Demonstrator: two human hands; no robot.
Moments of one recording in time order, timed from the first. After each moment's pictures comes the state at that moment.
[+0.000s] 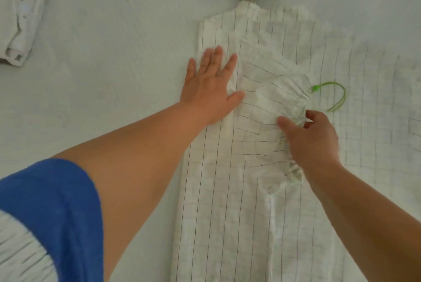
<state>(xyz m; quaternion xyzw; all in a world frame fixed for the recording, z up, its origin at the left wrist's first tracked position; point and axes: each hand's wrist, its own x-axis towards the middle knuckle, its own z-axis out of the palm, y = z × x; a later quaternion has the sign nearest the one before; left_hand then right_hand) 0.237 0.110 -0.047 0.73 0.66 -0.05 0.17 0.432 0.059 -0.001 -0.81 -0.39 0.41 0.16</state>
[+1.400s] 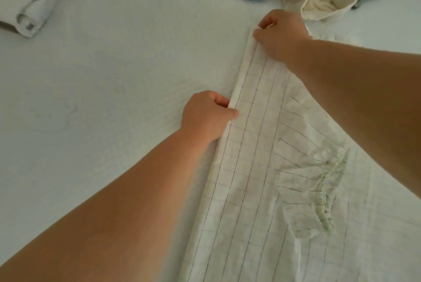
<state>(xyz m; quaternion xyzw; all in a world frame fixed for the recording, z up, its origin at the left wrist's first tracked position) 0.193 0.082 -0.036 0.32 0.77 0.27 0.49 0.288 0.252 -0.026 -0.64 -0.71 0.29 0.04</state>
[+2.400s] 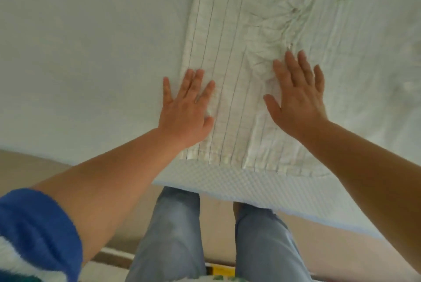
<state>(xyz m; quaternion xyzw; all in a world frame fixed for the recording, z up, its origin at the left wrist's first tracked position) 0.257 -0.153 -0.014 0.70 0.65 -0.19 0.23 0.480 -0.073 0.004 -0.53 -0.81 0.21 -0.10</state>
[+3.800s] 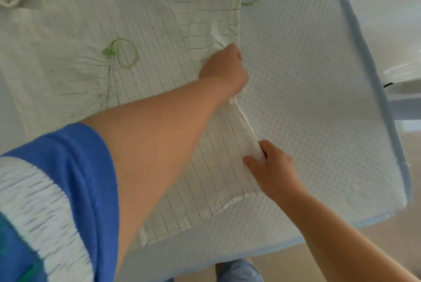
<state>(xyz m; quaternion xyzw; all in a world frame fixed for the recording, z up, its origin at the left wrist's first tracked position) 0.654 0.045 -0.004 0.72 0.59 -0.03 0.37 0.713 -0.150 0.007 -0.80 -0.36 0.48 0.07</state>
